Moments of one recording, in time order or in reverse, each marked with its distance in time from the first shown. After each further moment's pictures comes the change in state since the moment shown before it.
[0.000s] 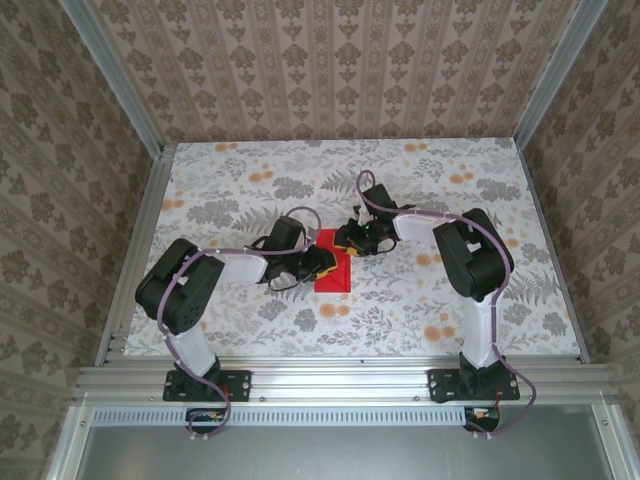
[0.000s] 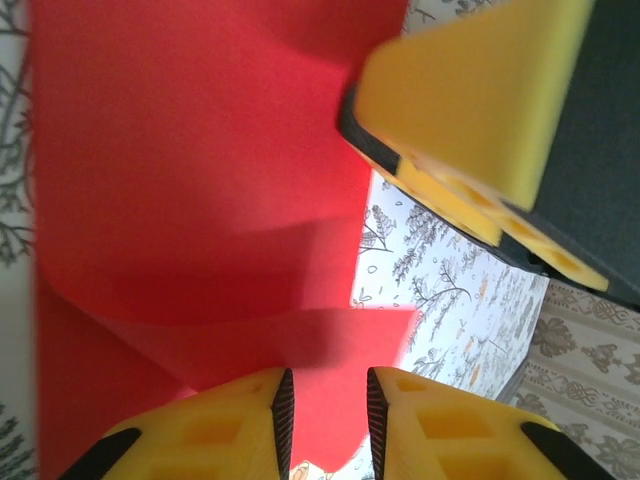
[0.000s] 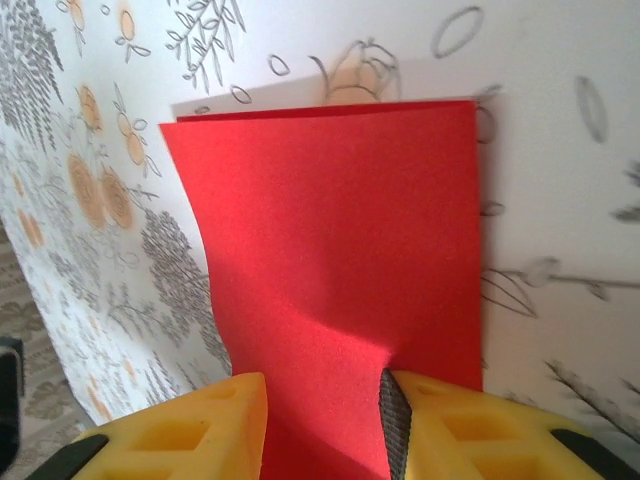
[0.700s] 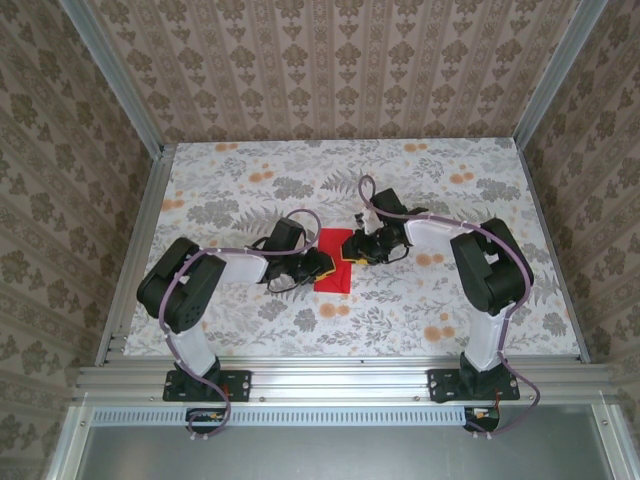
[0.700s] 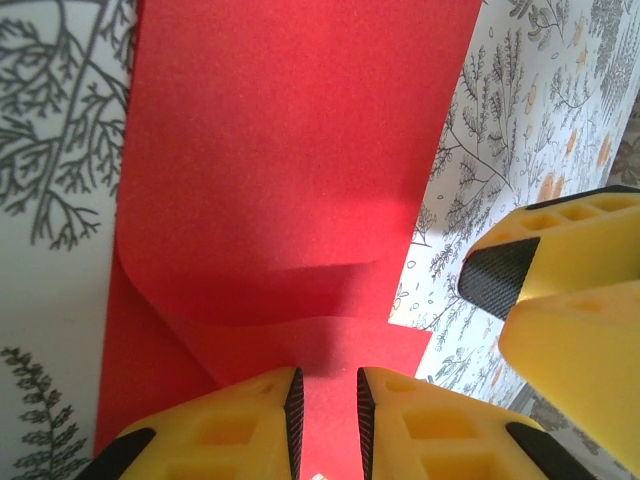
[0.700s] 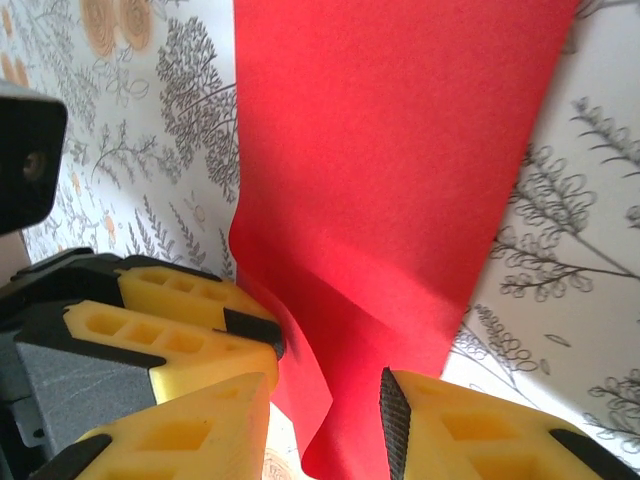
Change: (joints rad) left arm 0.000 0.012 0.000 -0.031 -0.005 0.014; right arm 0.005 -0.138 -0.099 -0.122 -0.083 -0.236
